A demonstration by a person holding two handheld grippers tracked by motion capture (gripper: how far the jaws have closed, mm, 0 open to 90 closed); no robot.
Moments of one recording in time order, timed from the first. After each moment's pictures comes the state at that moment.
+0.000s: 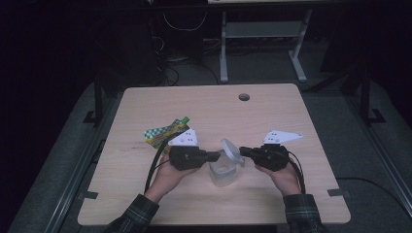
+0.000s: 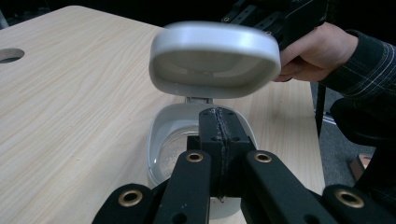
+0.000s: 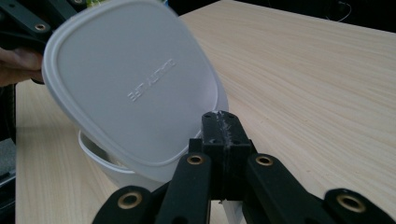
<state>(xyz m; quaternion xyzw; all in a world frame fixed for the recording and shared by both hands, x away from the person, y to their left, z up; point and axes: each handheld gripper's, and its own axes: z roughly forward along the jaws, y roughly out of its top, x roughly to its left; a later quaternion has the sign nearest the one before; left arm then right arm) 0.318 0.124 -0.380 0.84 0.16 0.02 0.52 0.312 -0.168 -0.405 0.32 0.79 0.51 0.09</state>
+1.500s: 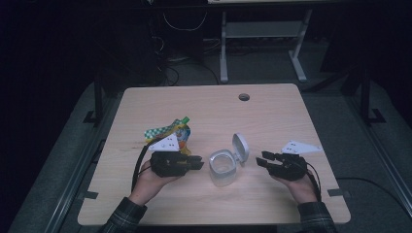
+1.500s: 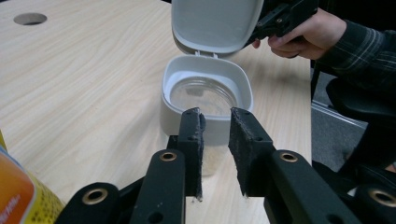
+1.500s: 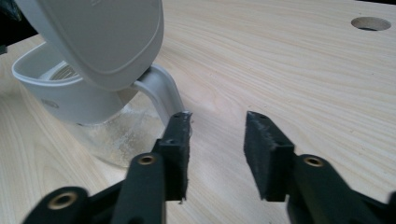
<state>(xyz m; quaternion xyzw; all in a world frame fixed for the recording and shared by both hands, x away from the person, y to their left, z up) 0.298 0.170 -0.379 0.84 0.20 0.01 0.50 0.291 -0.215 -0.431 0.38 0.78 0.49 0.13</state>
